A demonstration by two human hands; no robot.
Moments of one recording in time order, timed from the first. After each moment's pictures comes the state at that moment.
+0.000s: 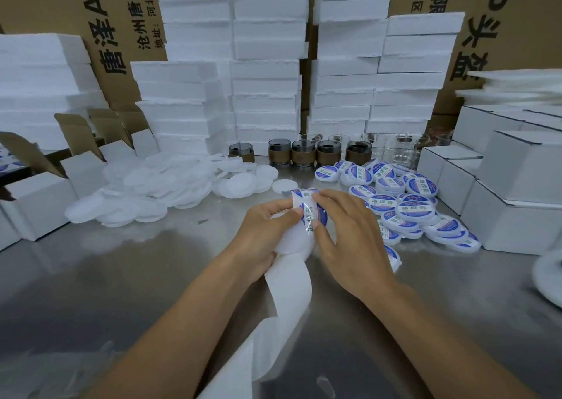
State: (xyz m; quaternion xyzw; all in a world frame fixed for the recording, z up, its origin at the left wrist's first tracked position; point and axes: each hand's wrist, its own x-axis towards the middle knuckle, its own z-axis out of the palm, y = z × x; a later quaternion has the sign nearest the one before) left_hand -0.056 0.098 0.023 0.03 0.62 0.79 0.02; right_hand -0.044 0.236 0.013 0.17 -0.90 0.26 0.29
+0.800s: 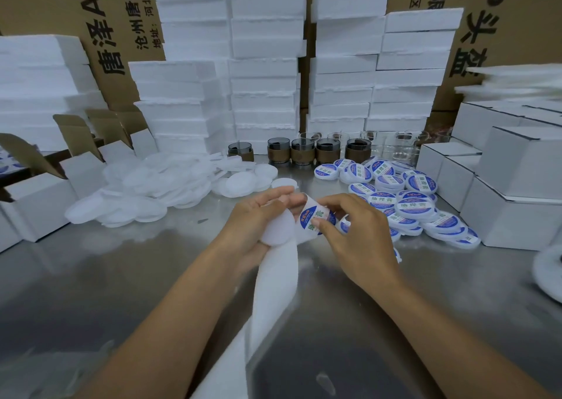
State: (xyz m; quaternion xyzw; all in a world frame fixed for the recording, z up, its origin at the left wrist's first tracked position) left_hand -0.057 0.084 0.035 0.05 0.53 0.84 0.04; right_hand -0.047 0.241 0.013 0.15 -0.85 0.40 0.32
